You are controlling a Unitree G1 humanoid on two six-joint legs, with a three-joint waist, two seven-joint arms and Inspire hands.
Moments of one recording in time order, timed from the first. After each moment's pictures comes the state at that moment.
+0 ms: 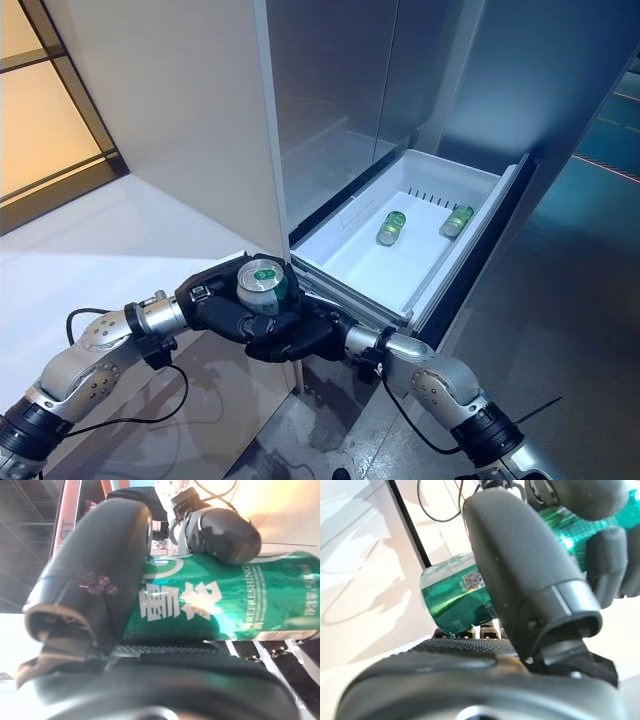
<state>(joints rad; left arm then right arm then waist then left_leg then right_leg) -0.26 0.78 -0.37 -0.16 -0.86 0.02 -0.57 -0.27 -0.63 0.45 -0.13 0.99 0.42 0.37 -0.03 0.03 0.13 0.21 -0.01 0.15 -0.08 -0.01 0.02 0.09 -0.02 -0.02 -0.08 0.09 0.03</state>
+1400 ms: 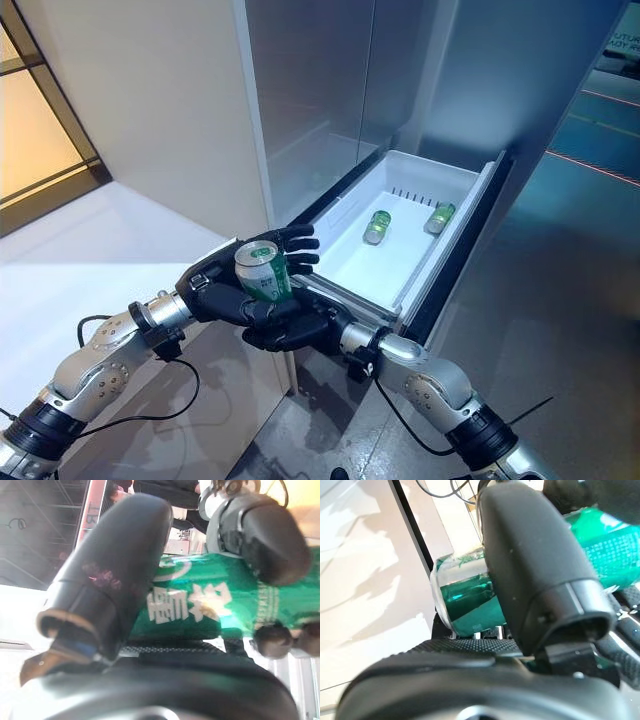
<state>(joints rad) -0.26 0.71 -0.35 -0.14 -0.90 0.02 -0.45 -0.27 -0.62 0.47 -0.17 0.93 0.38 0.22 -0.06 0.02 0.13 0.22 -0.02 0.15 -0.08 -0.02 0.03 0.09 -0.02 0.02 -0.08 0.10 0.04</state>
